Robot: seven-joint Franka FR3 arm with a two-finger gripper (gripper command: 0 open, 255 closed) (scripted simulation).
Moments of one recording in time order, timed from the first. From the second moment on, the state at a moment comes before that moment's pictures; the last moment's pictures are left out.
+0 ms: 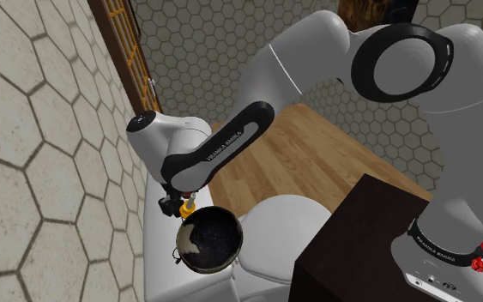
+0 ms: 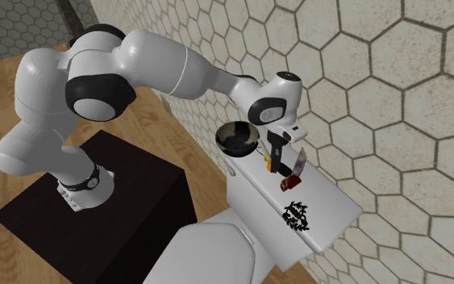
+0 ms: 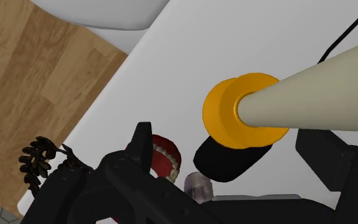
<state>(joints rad) 0.36 0.67 0.33 -1.56 -0.44 2.15 0.57</state>
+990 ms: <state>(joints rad) 0.36 0.67 0.33 -1.56 -0.44 2.15 0.57</state>
